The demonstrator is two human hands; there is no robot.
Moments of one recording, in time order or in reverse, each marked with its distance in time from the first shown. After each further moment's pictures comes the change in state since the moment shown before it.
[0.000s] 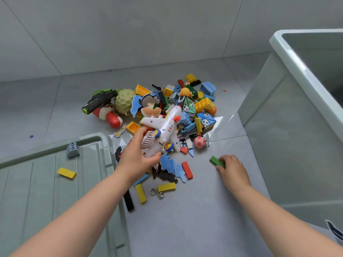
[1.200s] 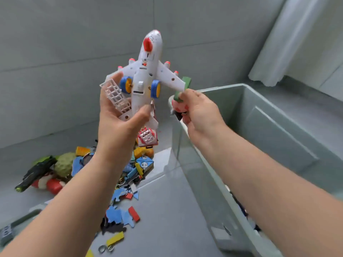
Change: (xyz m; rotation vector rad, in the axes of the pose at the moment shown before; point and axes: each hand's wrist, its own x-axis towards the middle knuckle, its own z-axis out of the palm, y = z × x) left_hand 0.035 0.291 0.028 -0.847 -0.038 0.443; right_hand -0.055 -0.108 -0.319 1.588 0.285 -0.052
